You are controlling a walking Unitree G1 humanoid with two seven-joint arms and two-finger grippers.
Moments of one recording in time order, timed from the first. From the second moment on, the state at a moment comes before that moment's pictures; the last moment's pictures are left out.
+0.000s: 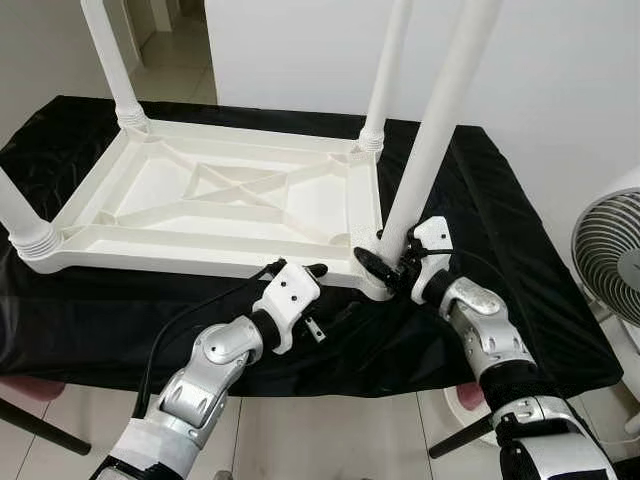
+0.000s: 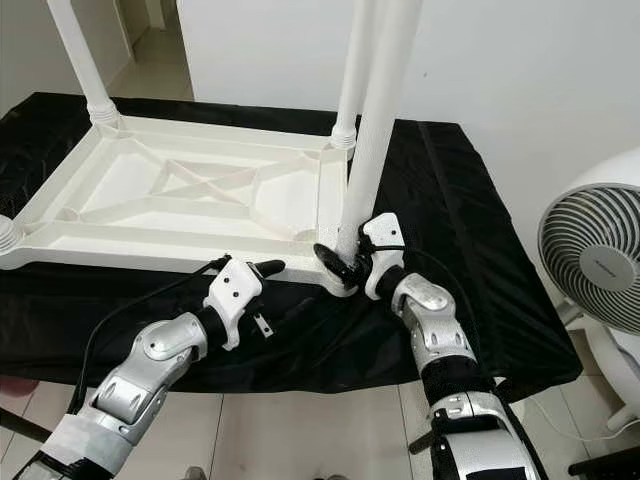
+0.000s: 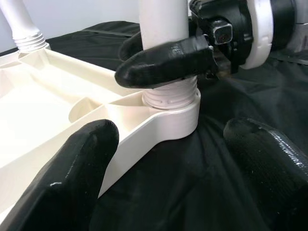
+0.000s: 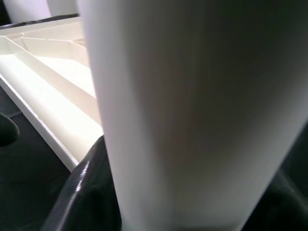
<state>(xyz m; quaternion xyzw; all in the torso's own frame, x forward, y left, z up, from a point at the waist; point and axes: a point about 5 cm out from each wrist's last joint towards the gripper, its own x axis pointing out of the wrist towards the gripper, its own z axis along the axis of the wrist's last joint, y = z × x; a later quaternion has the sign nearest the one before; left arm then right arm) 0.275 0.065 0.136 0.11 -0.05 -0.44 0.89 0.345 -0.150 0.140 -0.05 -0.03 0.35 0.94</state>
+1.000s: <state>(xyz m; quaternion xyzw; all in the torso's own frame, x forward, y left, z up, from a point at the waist) 0.272 0.061 0.134 0.11 -0.05 -0.45 0.88 0.335 -0.131 0.126 0.02 -0.05 0.17 0.98</state>
